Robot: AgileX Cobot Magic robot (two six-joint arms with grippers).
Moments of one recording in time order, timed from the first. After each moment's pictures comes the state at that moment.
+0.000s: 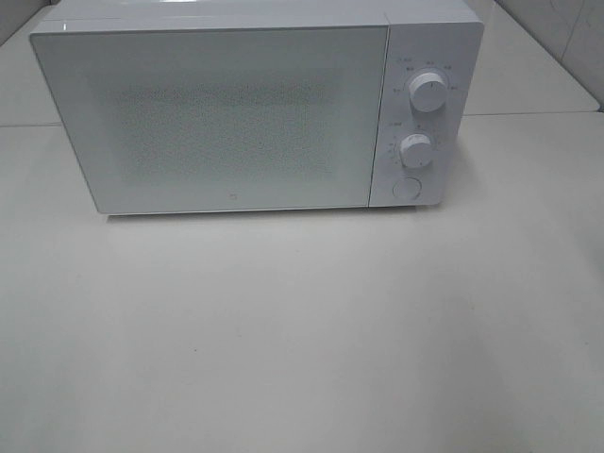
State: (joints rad) left arm -0.01 0.00 -0.52 -0.07 1.07 0.00; right arm 0.08 0.88 -0.52 -0.09 0.04 0.22
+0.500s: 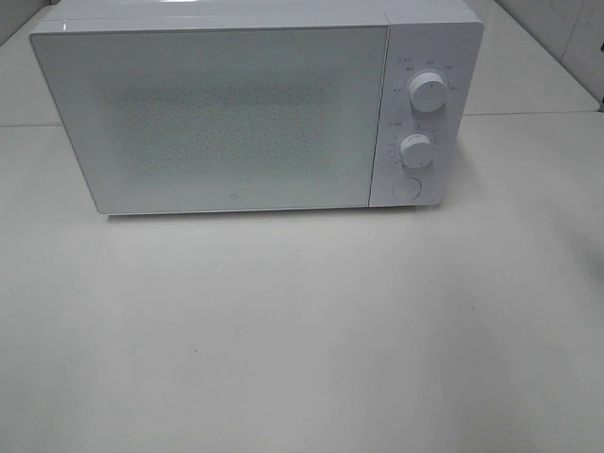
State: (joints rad) left arm -0.01 0.00 -0.52 -0.07 1.07 0.00; right arm 0.08 1.06 -0.52 -0.17 -0.11 0.72
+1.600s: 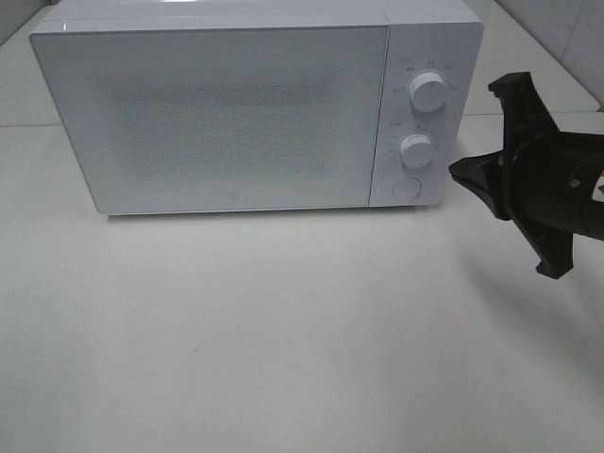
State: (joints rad) left arm -0.01 0.00 -0.52 -0.07 1.07 0.00; right arm 0.39 1.34 -0.42 -0.07 -0.45 1.35
